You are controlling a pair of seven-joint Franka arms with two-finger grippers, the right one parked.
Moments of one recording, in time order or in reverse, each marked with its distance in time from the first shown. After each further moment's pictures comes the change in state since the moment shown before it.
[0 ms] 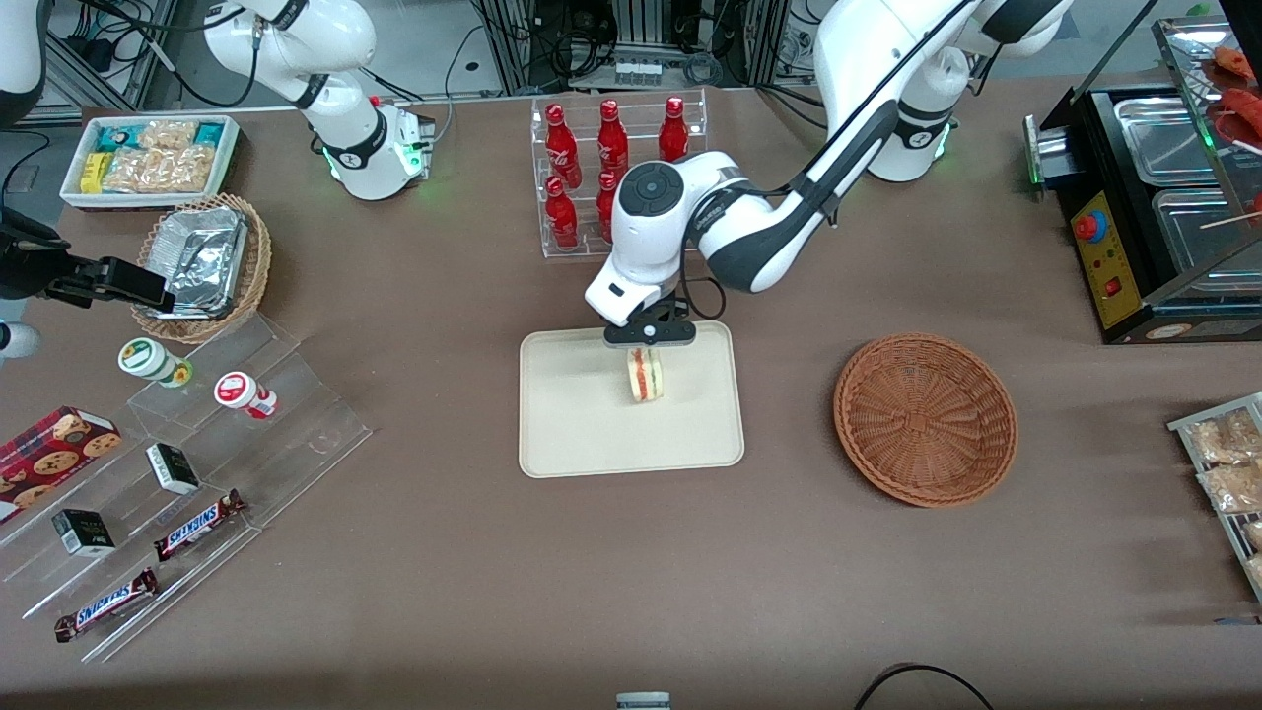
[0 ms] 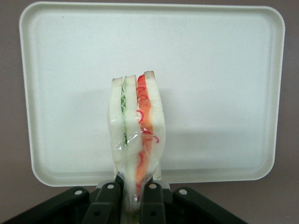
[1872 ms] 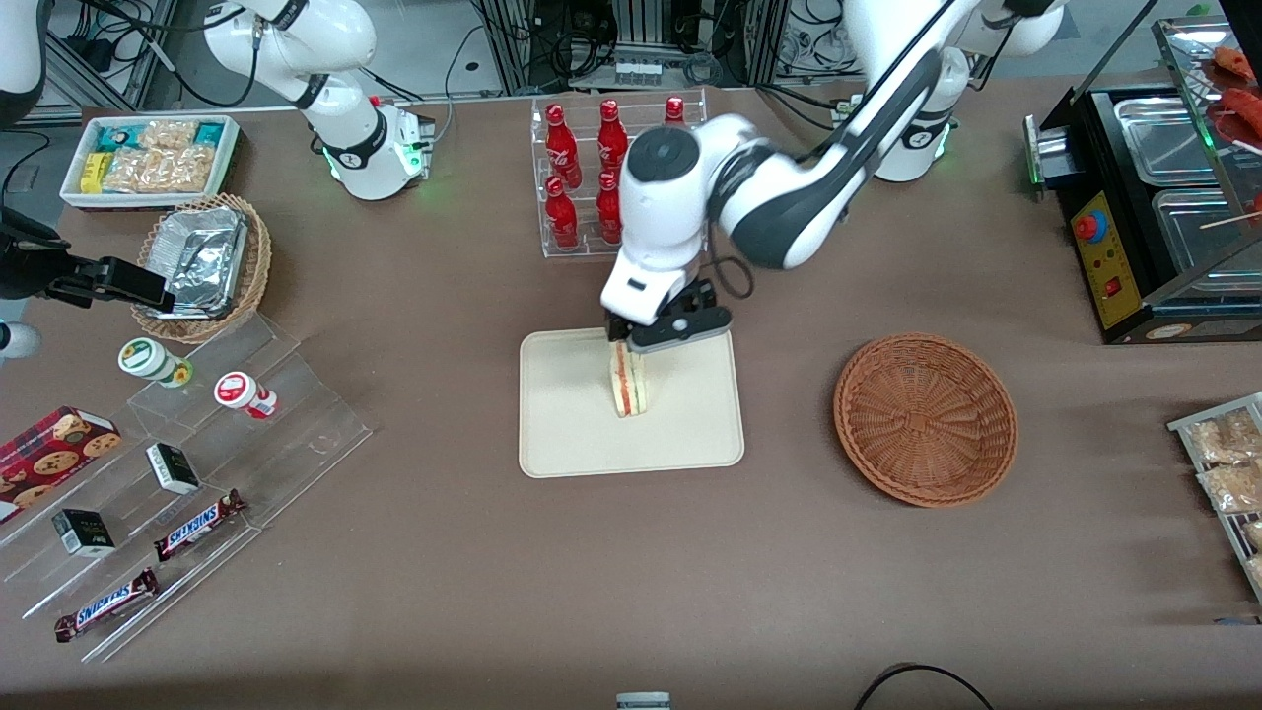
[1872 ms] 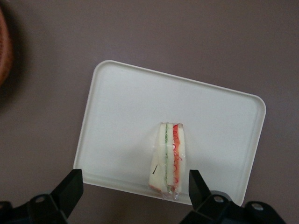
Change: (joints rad) arm 0.071 -0.180 0.006 0.112 -0.035 -0.252 -0.133
